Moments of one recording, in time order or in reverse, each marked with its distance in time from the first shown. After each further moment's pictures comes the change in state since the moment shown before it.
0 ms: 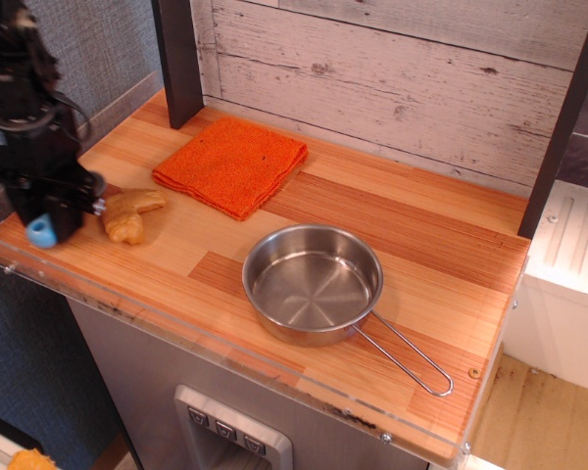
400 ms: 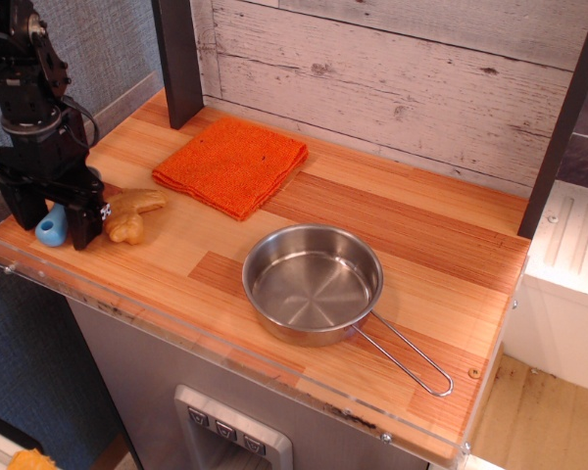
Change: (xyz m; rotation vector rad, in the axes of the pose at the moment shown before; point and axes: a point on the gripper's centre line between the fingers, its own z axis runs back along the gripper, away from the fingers) arm 0.007 -0.007 -0.011 0.032 0.002 -0.054
